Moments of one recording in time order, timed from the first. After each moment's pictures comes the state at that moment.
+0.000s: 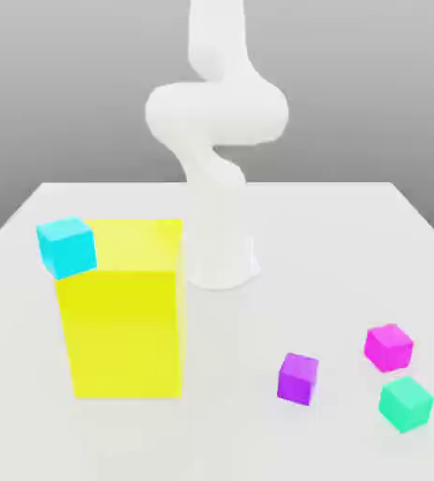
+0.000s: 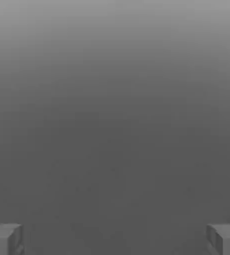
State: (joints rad) arm 0.05 -0.72 0.00 -2.32 -0.01 2.33 0.70
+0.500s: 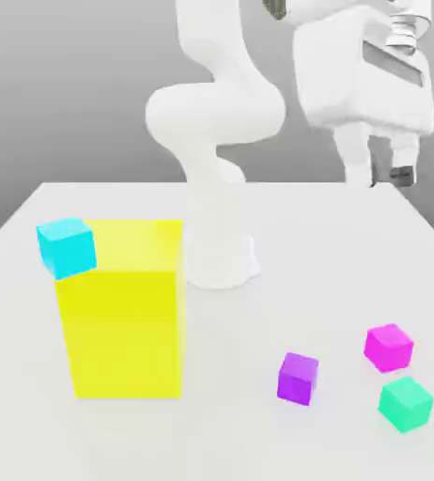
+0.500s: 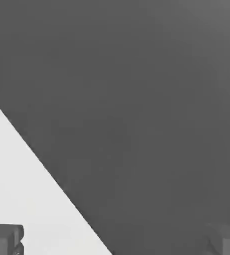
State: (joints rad) arm 0.34 -0.23 -0.02 -2.41 -0.03 2.54 0.04
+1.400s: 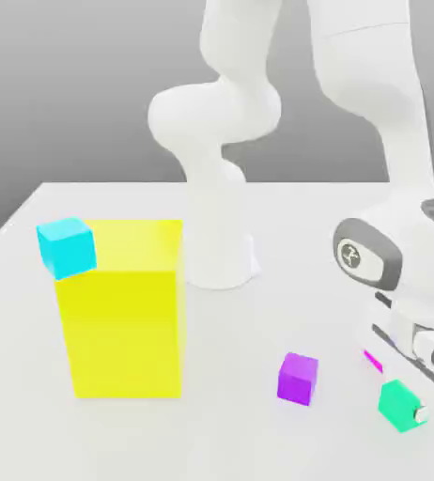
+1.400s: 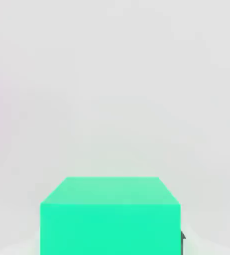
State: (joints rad) arm 0.51 0.42 0.07 -2.46 -0.11 2.88 -0.54
